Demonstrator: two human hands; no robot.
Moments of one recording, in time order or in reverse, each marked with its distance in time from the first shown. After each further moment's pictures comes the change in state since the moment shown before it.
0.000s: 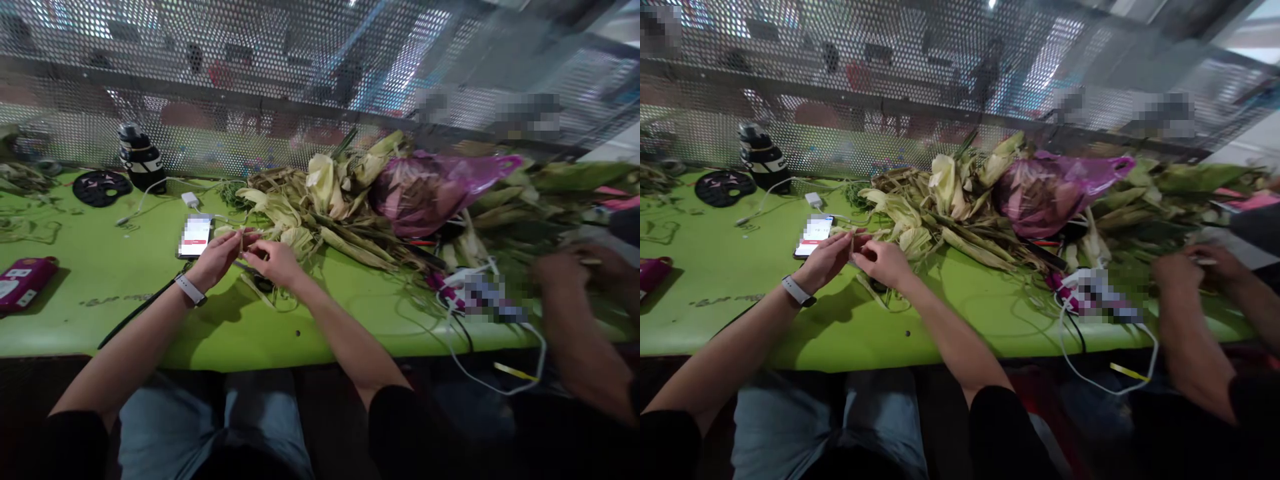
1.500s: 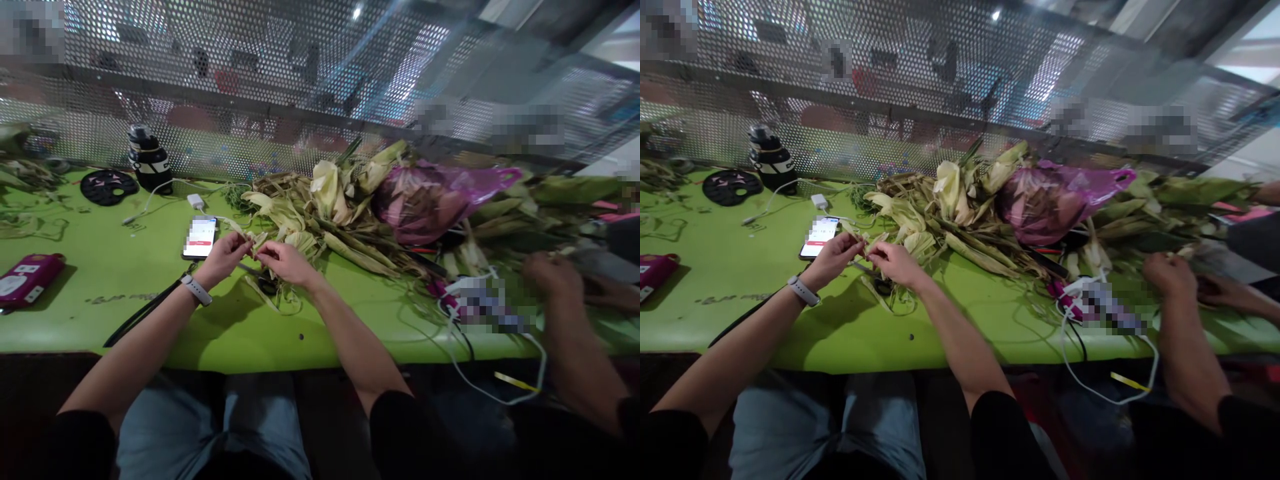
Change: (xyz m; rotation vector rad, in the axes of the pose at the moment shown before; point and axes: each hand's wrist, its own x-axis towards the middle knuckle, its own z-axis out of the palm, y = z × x) left_hand 0.000 0.010 0.000 0.686 0.109 0.174; right_hand 0.007 0.009 -0.011 0.137 -0.197 0.034
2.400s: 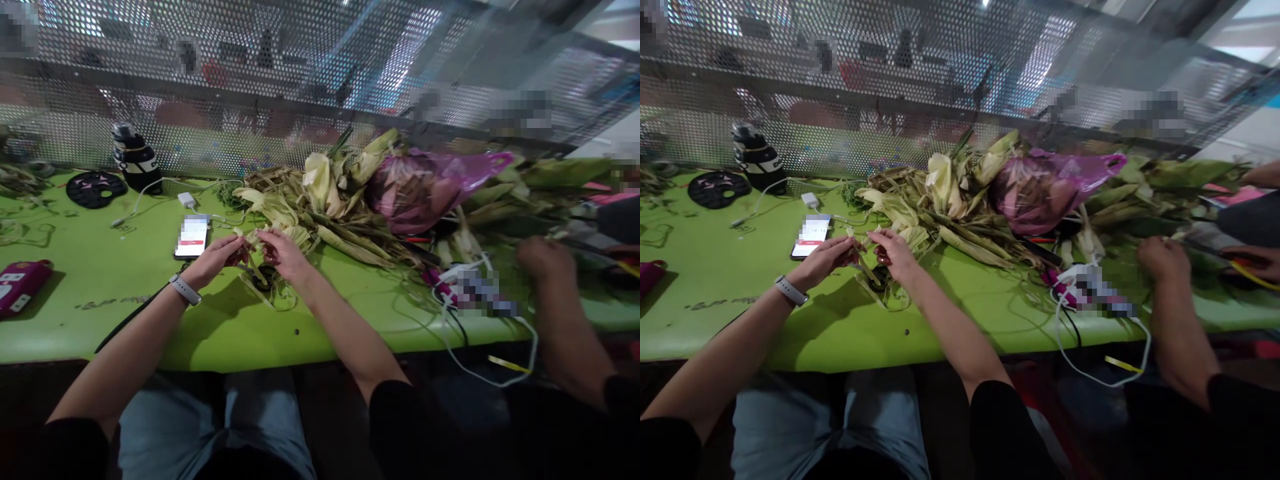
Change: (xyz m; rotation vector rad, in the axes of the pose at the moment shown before) left_hand -0.002 -0.004 -0.003 -0.341 -0.220 -0.182; right_hand 0.015 0.007 0.011 0.995 0.323 0.348
